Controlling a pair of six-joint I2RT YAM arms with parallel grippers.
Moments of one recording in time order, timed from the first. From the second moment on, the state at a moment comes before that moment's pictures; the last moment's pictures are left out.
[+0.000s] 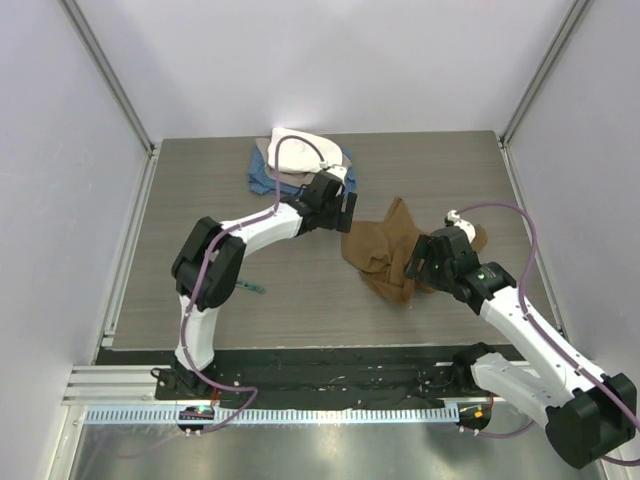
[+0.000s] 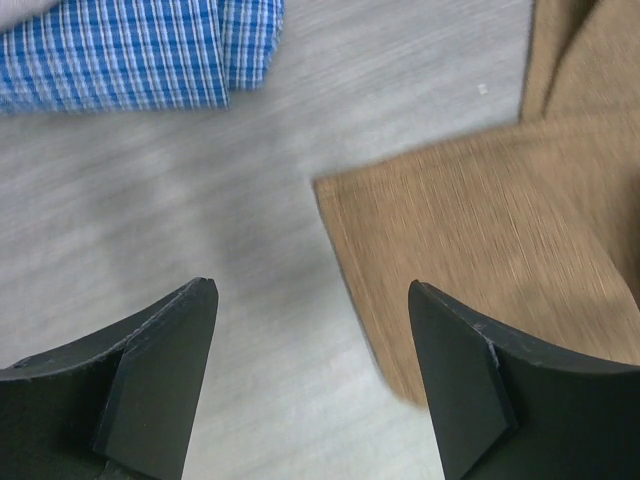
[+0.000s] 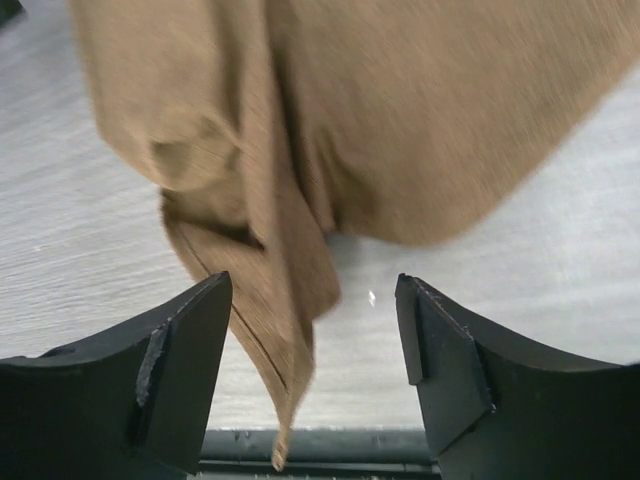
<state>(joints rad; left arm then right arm) -0.68 2.01 1.46 -0.21 -0.11 -0.31 0.40 0.91 0.69 -0.63 0.18 0.67</state>
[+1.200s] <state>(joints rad) -0.64 2.26 1.72 -0.27 0.02 -0.29 0.47 0.88 0.62 -0.70 0.10 0.84</state>
